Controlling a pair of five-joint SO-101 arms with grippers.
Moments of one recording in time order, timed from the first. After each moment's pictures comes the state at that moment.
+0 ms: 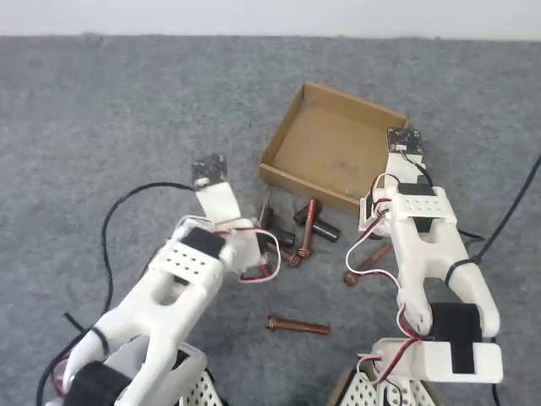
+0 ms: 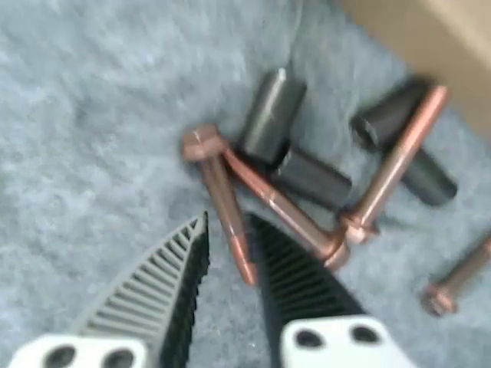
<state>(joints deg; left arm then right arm) 19.0 -26.9 61.5 49.5 42.5 -3.1 -4.7 40.2 48.9 -4.2</state>
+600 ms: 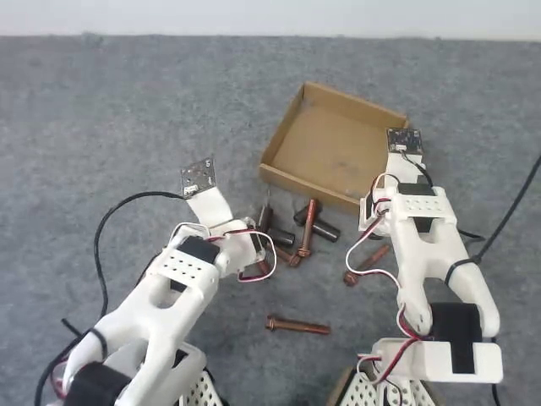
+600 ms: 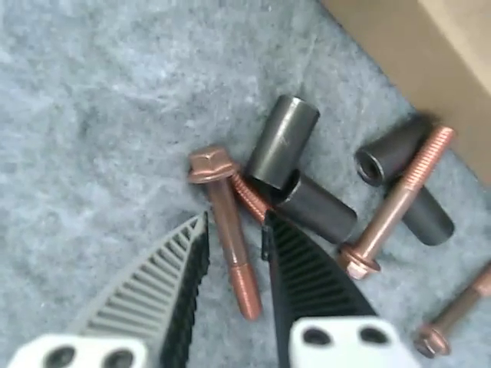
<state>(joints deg) 16.8 -26.9 67.1 39.3 46.4 -3.1 -4.7 40.2 48.9 -4.1</state>
